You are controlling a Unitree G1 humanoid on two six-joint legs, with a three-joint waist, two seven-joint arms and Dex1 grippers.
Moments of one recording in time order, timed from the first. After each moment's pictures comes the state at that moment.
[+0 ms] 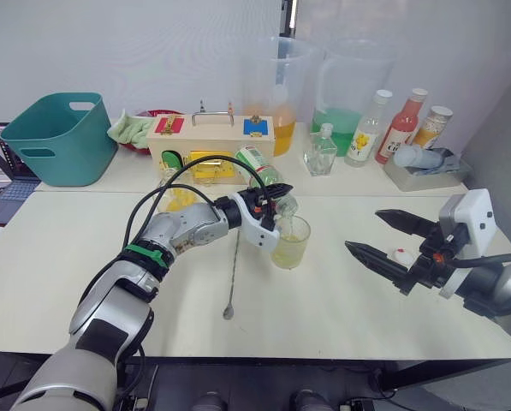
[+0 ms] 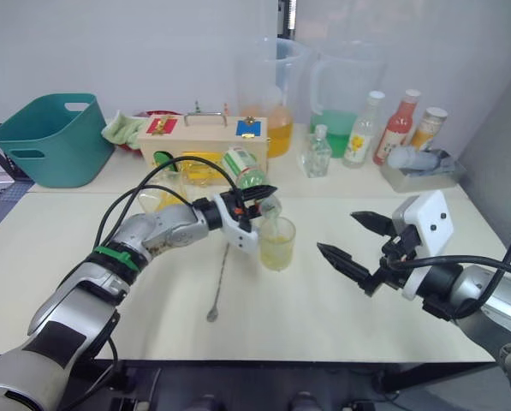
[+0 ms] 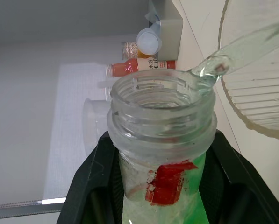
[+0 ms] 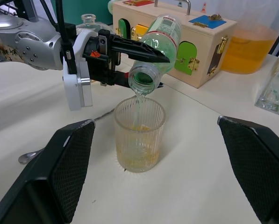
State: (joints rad) left arm -1.07 0.46 -0.51 0.73 0.89 -0.76 0.01; right arm -0.06 -0.90 -0.49 -0.76 1.04 0.80 0.43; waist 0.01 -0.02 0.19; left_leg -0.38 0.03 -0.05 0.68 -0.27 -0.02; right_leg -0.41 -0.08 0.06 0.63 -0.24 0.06
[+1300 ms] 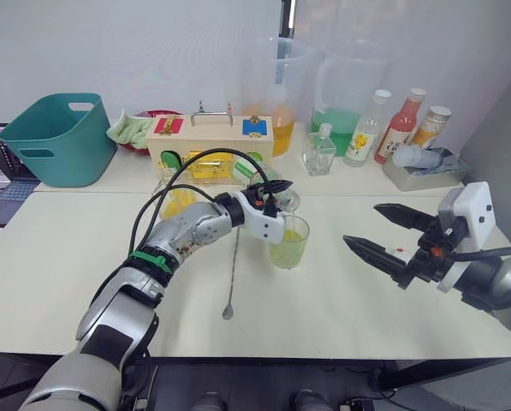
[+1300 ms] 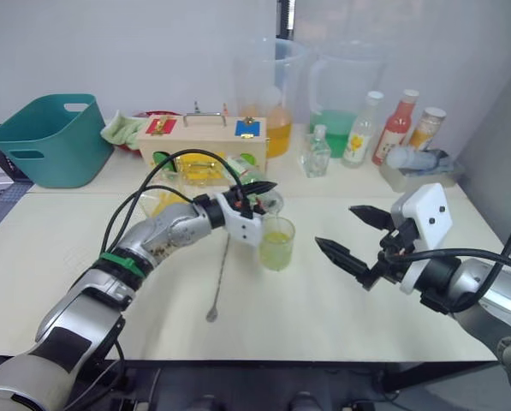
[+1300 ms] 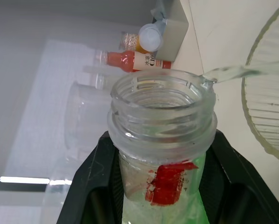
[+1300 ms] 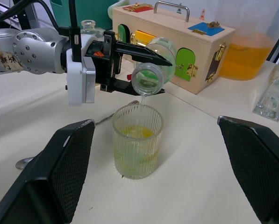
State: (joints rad) left arm -1.02 0.41 -0.45 0.68 0.61 -0.67 -0.24; right arm -0.11 -0.91 -0.47 -0.74 1.04 0.81 0.42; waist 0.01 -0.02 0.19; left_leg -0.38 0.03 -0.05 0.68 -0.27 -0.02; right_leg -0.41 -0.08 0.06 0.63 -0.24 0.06
